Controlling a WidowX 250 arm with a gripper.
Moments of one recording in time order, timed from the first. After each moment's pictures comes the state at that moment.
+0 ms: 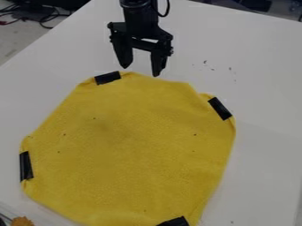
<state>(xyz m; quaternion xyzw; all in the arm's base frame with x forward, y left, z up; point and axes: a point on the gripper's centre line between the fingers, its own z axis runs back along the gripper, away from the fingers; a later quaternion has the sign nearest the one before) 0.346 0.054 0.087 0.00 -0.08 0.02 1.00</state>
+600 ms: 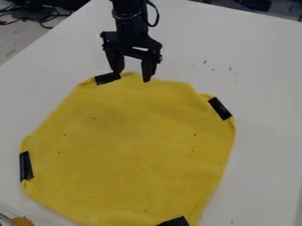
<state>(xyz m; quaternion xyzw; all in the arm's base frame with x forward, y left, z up) 0.350 0.087 0.061 0.01 -0.07 0.04 1.00</state>
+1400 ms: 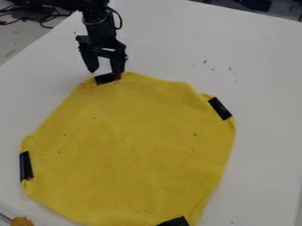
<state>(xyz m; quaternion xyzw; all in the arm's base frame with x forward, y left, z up) 0.377 0.158 0.019 -0.01 -0.05 0.03 1.00</state>
